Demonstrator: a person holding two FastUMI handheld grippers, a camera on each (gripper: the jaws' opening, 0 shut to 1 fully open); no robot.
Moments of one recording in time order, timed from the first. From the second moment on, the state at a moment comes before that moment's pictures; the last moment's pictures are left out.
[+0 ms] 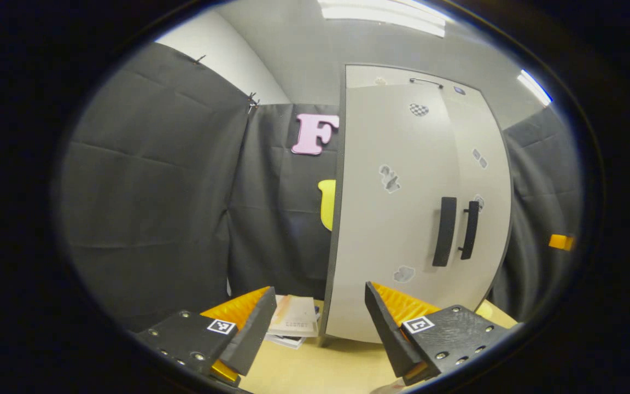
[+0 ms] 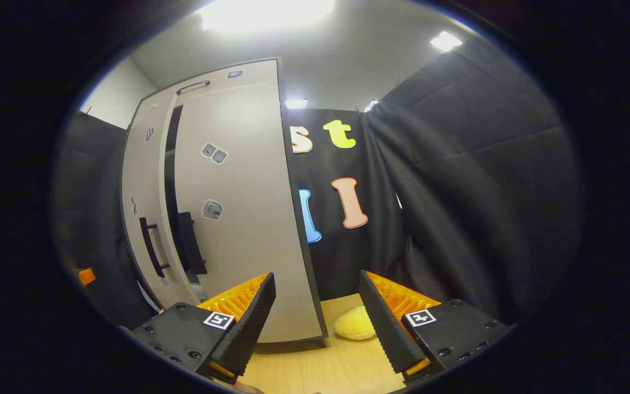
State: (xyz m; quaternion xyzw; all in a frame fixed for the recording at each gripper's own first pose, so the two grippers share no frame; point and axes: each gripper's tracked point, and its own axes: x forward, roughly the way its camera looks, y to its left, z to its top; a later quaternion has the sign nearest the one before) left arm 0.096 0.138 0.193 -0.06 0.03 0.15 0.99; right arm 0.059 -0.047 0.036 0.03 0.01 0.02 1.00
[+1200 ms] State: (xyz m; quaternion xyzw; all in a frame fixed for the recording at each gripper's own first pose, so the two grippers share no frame) left arm 0.100 0.048 0.204 0.01 0.00 0.12 0.99; right arm 0.110 -0.075 0.018 -0.01 0.01 0.04 1.00
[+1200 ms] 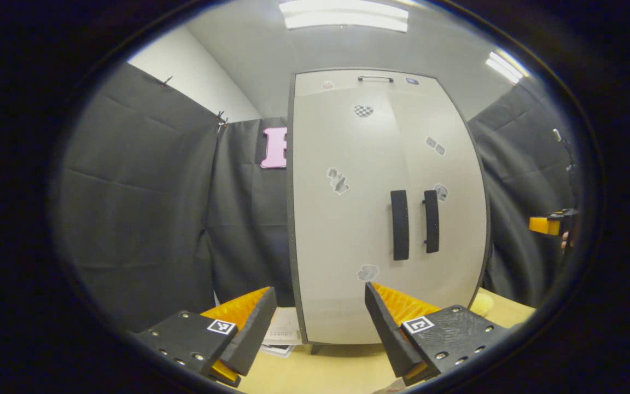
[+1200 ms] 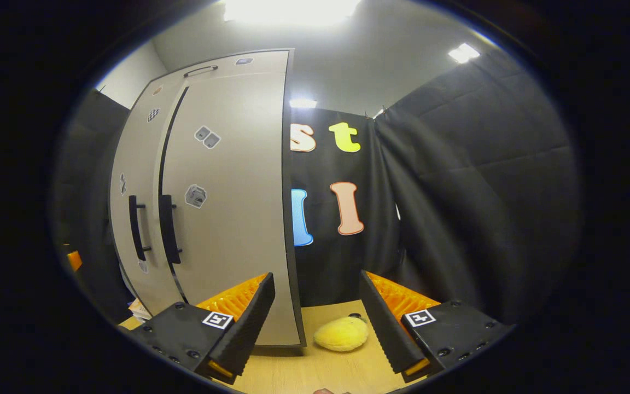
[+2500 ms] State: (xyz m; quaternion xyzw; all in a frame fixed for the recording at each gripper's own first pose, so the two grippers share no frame) left arm 0.080 -0.130 0.129 -0.06 0.09 0.21 0.97; right arm 0.138 -0.184 -0.103 0.02 0.11 0.19 0.98
